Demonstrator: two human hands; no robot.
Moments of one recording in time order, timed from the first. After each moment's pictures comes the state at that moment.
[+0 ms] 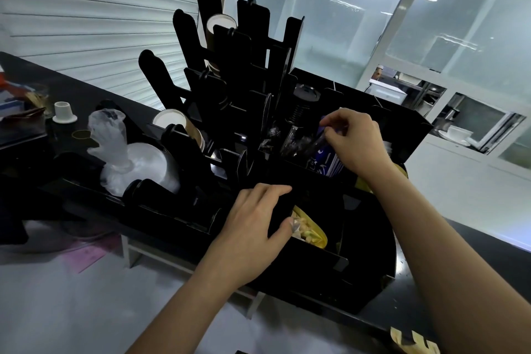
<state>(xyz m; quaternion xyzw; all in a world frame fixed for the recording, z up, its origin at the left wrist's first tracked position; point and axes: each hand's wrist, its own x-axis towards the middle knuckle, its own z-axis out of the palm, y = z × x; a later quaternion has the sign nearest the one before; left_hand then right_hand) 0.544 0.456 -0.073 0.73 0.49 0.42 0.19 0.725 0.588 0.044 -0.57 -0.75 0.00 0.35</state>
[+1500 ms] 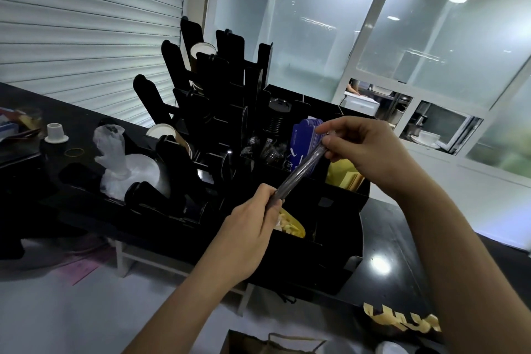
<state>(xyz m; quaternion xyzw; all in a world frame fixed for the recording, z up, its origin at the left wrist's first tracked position) 0.556 0.410 -0.043 0.71 0.45 0.45 0.29 0.755 0.468 0.094 -0.46 -0.76 0.22 0.41</state>
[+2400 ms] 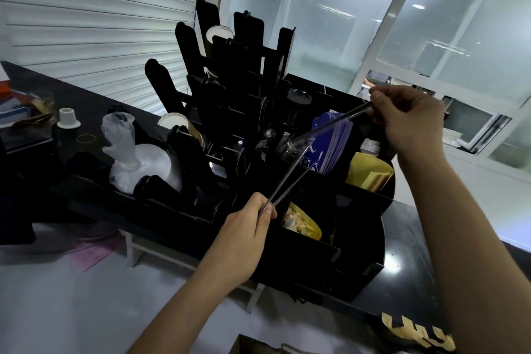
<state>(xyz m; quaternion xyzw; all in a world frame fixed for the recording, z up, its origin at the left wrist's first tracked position) 0.540 0.426 -0.074 0.66 0.50 0.46 0.33 0.757 0.537 0.096 -0.50 -0.61 0.13 0.60</state>
